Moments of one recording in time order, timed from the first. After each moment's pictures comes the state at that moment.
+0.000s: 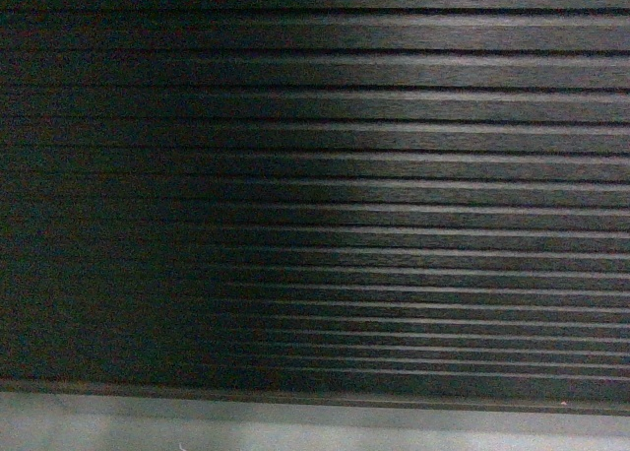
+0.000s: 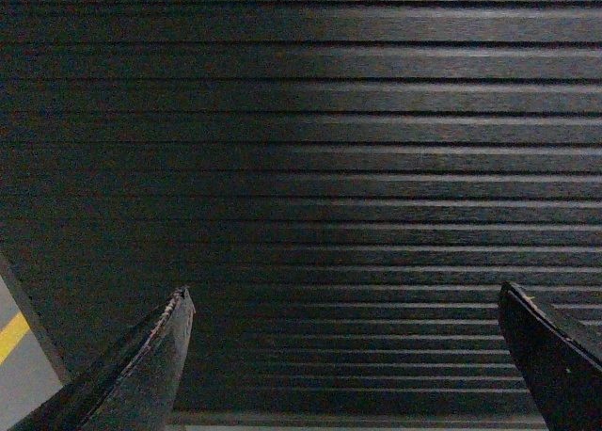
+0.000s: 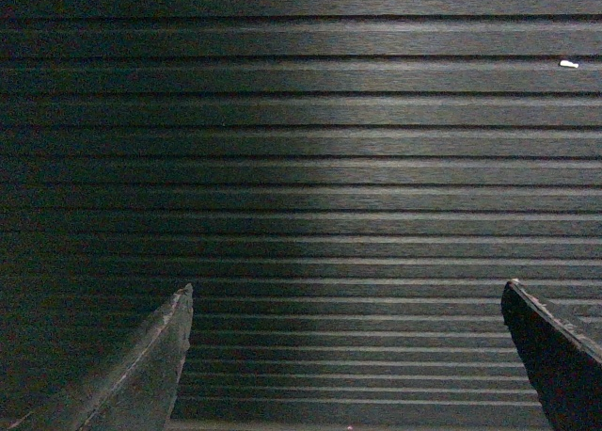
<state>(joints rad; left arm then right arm) 0.00 0.01 0.01 -0.01 0.00 -0.01 0.00 0.00 0.01 -0.01 0.00 0.00</state>
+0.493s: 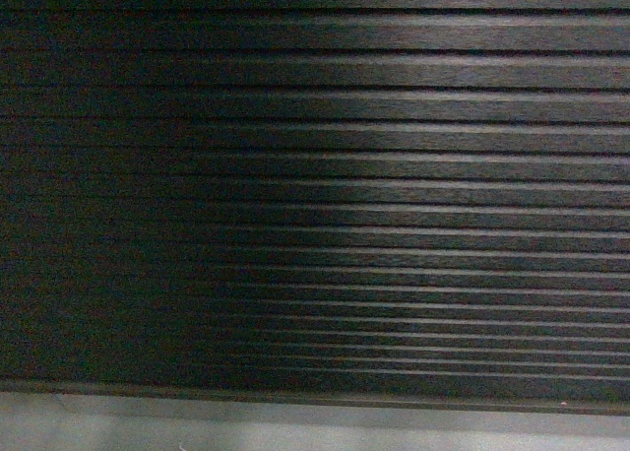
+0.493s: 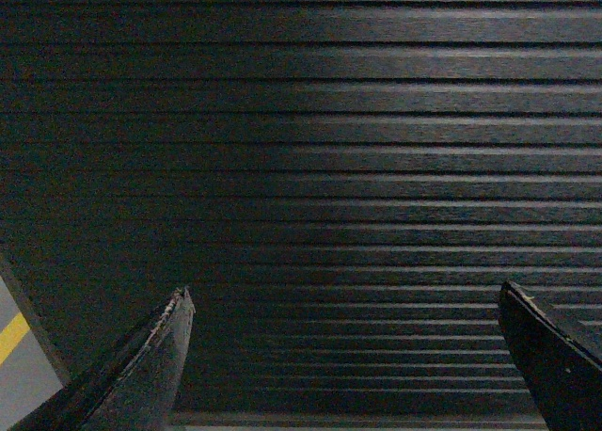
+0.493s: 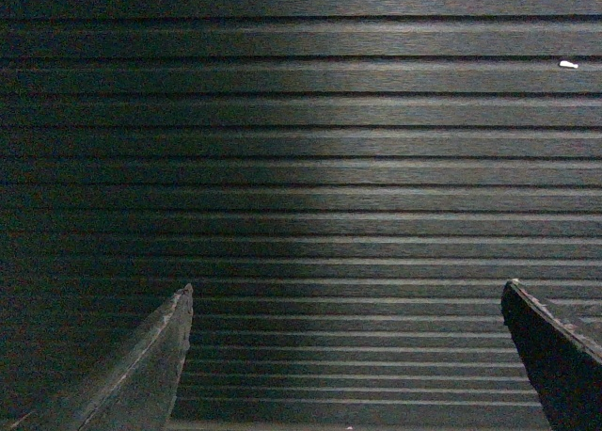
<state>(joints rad) 0.00 0.01 0.01 -0.01 0.00 -0.01 0.00 0.00 0.01 -0.01 0.00 0.00</state>
